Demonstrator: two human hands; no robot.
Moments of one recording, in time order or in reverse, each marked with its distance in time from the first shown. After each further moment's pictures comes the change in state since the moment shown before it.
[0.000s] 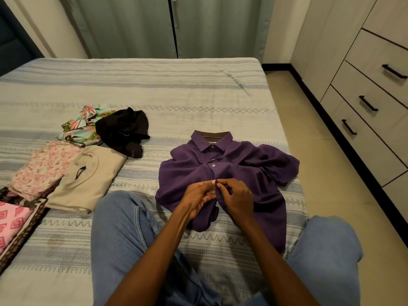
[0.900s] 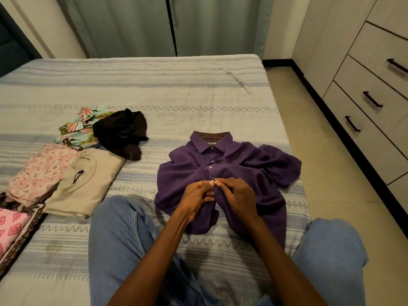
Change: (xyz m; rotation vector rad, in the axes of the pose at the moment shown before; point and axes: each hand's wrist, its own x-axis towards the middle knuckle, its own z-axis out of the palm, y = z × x) left_hand 0.012 0.001 -0.004 0.163 0.027 0.087; right_hand 0.020 0.019 0.002 0.108 -0.074 -0.087
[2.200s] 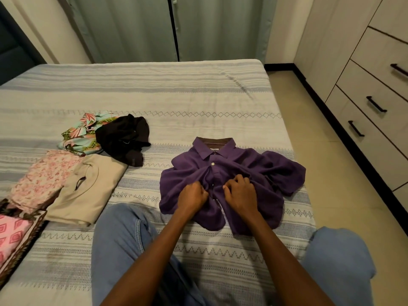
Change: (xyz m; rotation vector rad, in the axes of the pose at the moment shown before) left_hand 0.036 0.012 -0.022 1.298 0.282 0.163; right_hand 0.034 0.027 0.021 -0.516 -0.228 0.111
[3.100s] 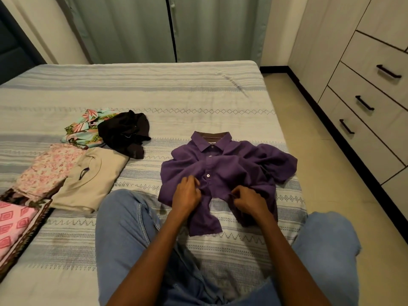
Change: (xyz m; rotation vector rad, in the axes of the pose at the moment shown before) left_hand -0.048 -0.018 -0.001 -0.097 0.084 0.084; right_hand -0.060 0.008 -0.049 0.146 -0.457 0.273
